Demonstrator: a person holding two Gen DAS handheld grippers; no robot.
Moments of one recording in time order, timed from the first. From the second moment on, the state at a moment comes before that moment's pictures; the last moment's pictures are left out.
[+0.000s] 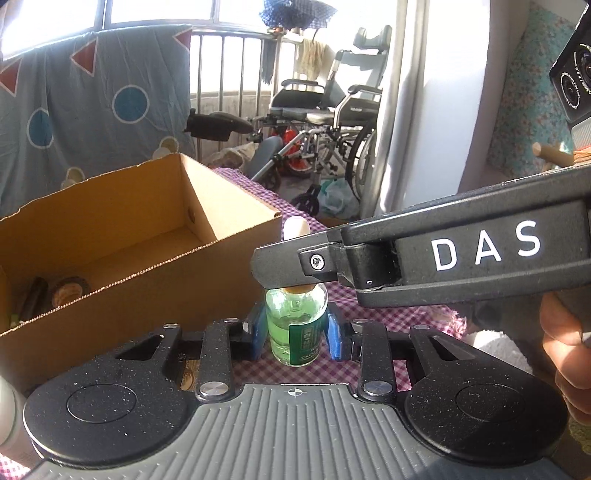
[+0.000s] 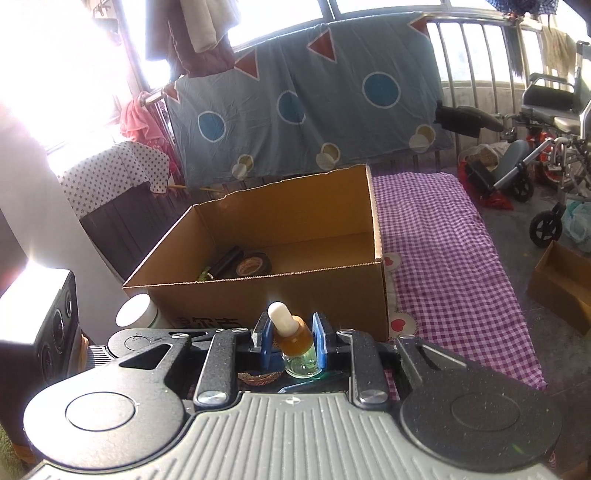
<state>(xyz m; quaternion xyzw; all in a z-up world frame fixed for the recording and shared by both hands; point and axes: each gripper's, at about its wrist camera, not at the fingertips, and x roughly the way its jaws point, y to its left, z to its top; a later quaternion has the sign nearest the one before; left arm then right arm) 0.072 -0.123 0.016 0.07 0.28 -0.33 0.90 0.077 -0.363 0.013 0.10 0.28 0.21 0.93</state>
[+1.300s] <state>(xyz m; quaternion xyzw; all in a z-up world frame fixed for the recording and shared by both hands) 0.325 -0.045 -0.001 -0.05 0.52 -0.18 0.83 0.381 -0.255 -0.022 0.11 0.42 0.30 0.85</state>
